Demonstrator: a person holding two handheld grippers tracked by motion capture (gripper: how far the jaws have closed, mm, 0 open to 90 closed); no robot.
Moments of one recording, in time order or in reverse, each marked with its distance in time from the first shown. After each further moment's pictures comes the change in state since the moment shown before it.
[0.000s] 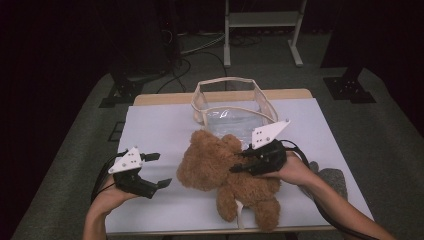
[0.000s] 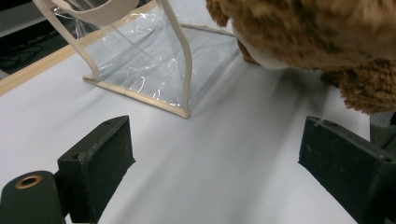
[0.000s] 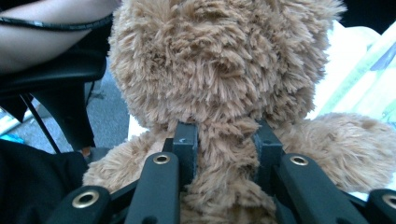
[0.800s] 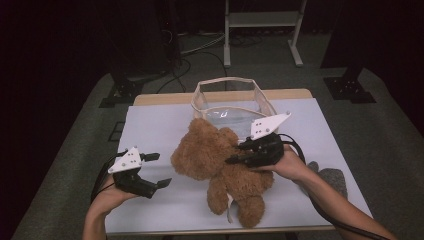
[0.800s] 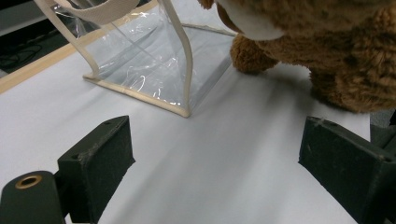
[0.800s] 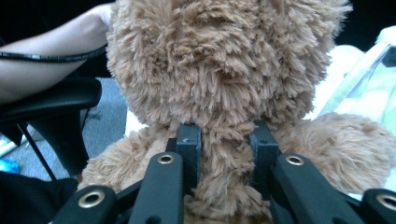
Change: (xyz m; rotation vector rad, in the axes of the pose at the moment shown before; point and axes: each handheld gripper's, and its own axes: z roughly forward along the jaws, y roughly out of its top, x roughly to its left) left arm 0.001 -0.001 0.000 -0.005 -0.005 -0.009; right arm -0.006 0.013 -0.001 -0.072 -0.021 0.033
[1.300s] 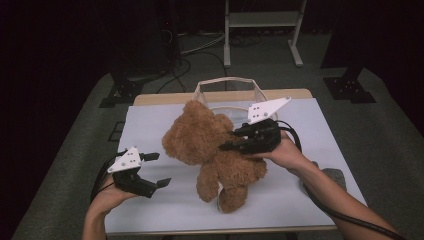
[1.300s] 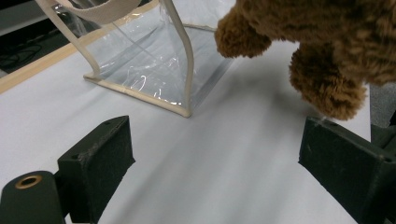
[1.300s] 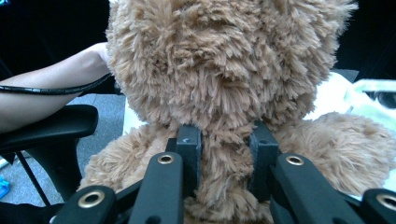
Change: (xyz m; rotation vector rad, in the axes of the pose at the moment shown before) left arm 0.002 -0.001 -0.001 -0.004 0.001 -0.002; right arm -0.006 0.041 -0.006 -0.046 -0.018 -0.016
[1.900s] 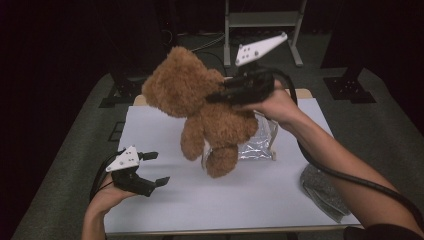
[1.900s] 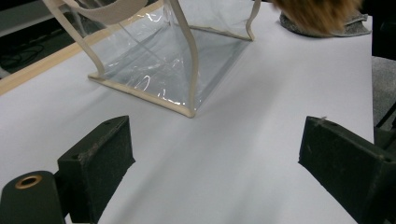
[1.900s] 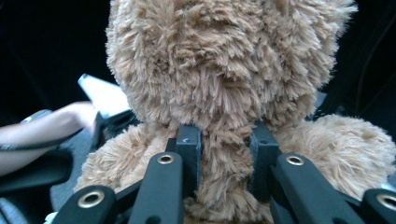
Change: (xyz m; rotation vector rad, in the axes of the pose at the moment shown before) left arm 0.004 -0.001 -0.001 -0.005 0.003 -0.005; right arm -0.034 0.112 -0.020 -0.033 -0.076 -0.034
